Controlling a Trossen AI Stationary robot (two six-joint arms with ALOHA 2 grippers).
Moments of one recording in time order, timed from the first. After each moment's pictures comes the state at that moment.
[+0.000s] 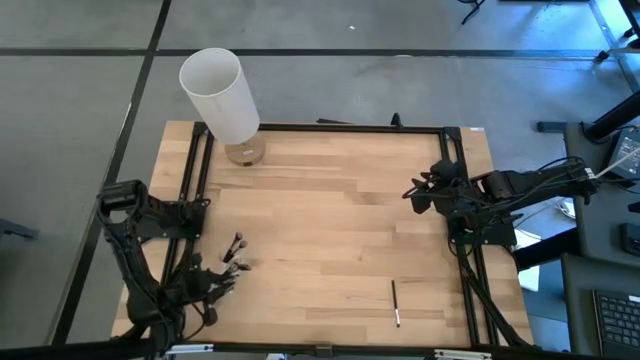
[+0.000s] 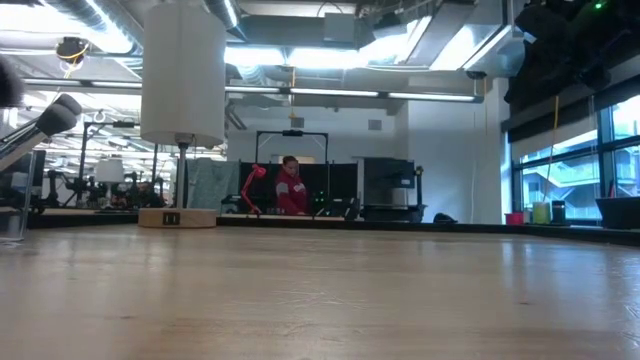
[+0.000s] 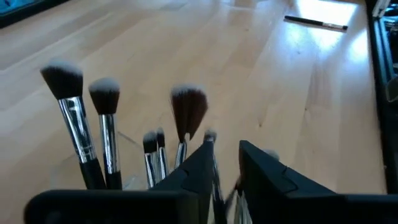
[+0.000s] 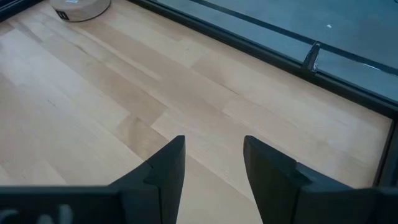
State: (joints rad) left arm -1.32 1.69 1.02 -1.15 -1.05 -1.96; right arm 0.22 0.75 0.76 -1.00 0.79 0.93
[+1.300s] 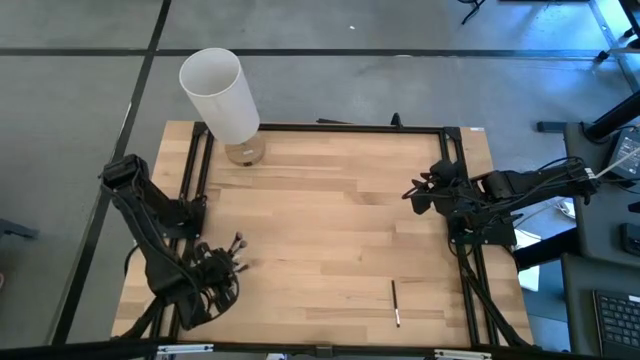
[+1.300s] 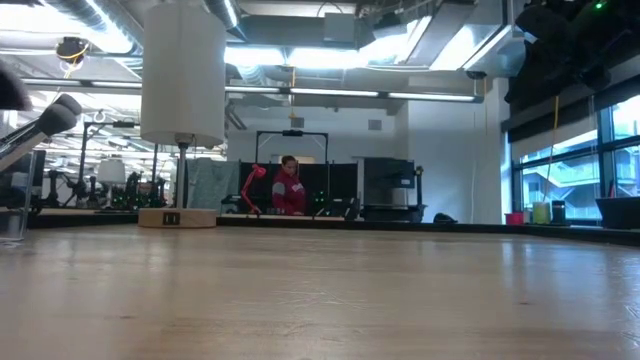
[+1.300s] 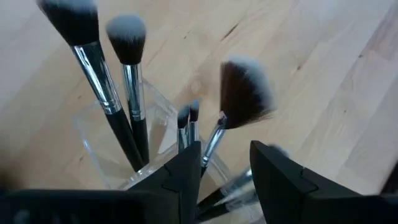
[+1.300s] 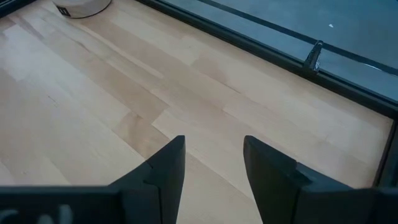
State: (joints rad) left arm -1.04 1.48 1.05 -1.08 -0.52 -1.70; right arm 0.22 0.75 0.76 -1.00 0.78 0.92
